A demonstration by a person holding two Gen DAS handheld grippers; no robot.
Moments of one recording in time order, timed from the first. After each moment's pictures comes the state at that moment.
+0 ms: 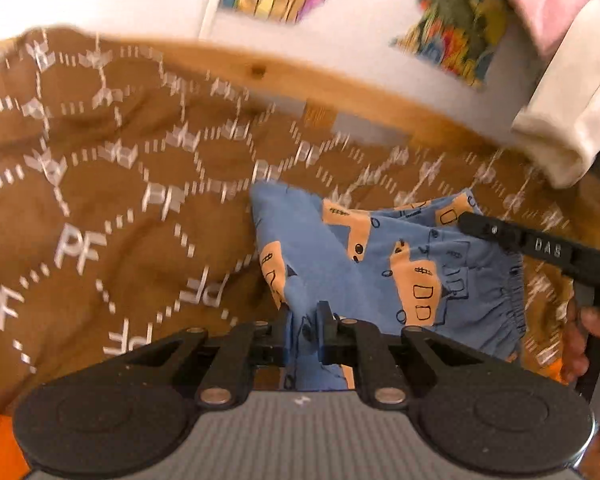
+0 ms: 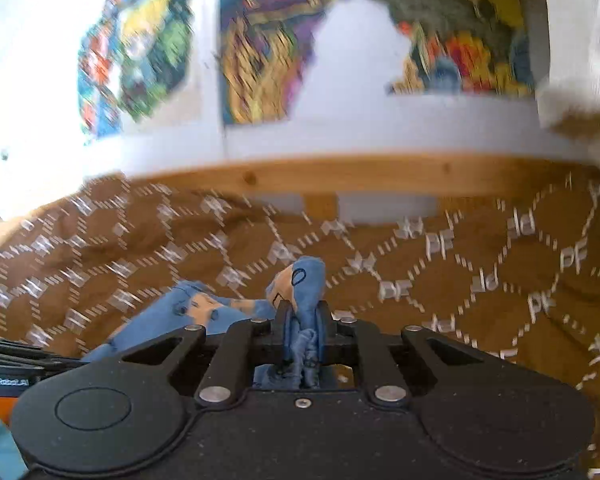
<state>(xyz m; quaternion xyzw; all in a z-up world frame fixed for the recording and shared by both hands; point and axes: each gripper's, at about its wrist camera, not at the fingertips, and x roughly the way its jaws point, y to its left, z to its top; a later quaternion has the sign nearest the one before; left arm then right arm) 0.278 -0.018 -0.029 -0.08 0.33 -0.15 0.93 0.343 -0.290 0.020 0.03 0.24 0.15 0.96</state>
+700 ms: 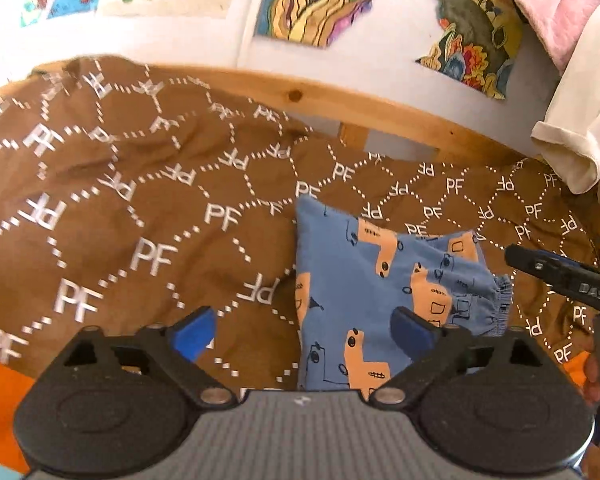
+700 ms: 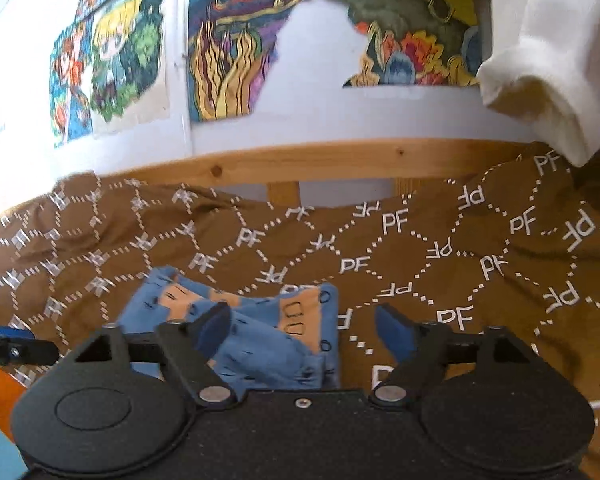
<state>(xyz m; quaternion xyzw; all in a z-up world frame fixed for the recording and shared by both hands) 0.237 -0.002 0.008 -0.06 0.30 -0.09 0.95 0.296 -0.298 0.022 0.04 0.22 0.10 0.97</state>
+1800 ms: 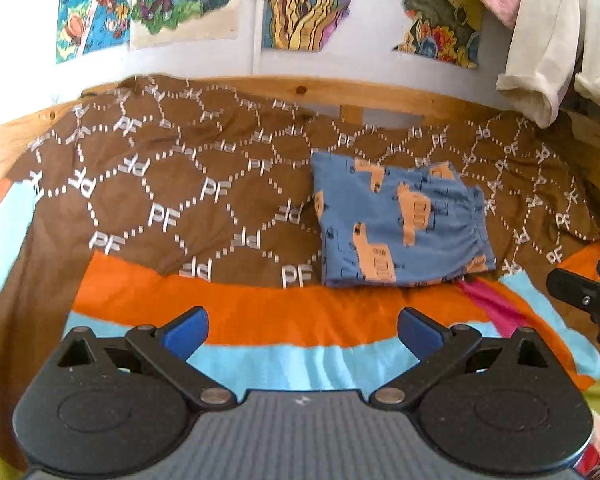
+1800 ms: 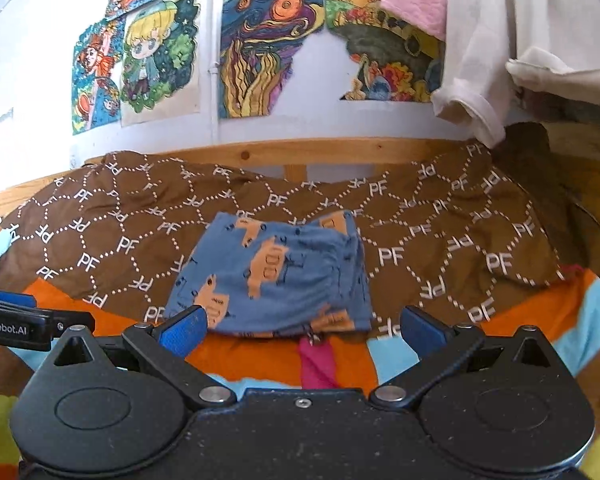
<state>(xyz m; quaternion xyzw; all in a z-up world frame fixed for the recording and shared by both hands) 0.097 -0.001 -0.014 0.00 0.28 -0.06 0.96 0.091 -0.242 0.020 0.02 0.21 0.04 0.98</state>
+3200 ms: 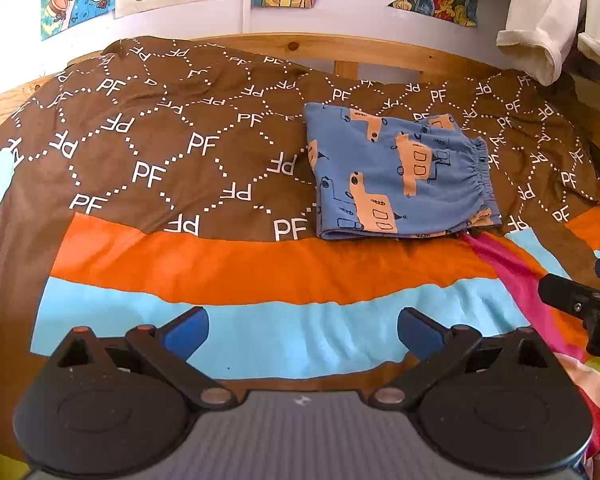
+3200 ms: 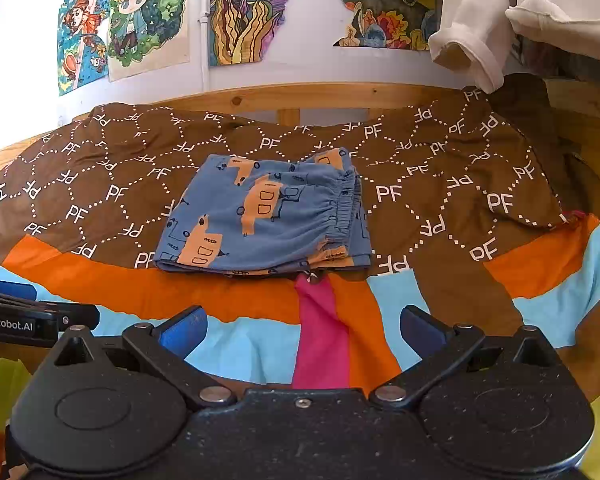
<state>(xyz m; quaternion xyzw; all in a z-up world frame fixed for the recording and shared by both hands) 0.106 -0.007 -0.034 0.02 0.33 -0.06 0.94 0.093 -0.237 -0.006 0.02 0.28 0.03 0.96</state>
